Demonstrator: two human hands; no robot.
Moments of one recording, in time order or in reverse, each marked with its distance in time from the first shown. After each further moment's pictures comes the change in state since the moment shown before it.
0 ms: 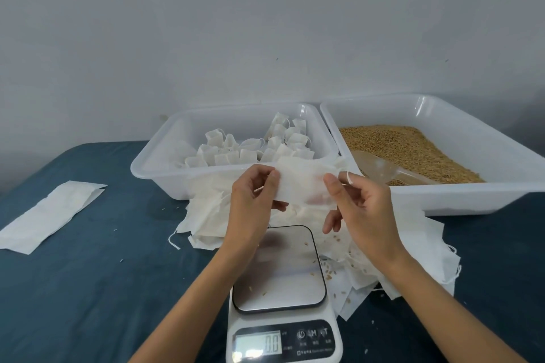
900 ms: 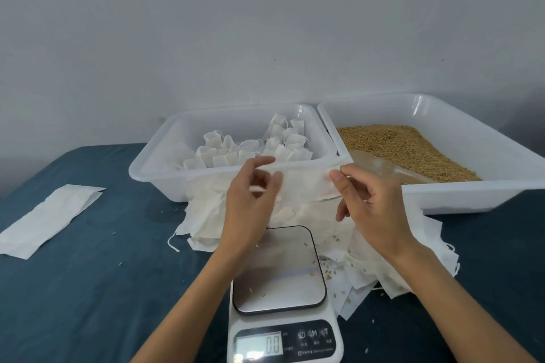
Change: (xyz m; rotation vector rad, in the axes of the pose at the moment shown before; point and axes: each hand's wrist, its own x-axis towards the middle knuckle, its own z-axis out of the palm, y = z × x) left_hand -0.004 0.013 -0.007 0.172 -0.026 0.098; right_hand 0.011 0.003 -0.019 -0.328 -0.030 -0.207
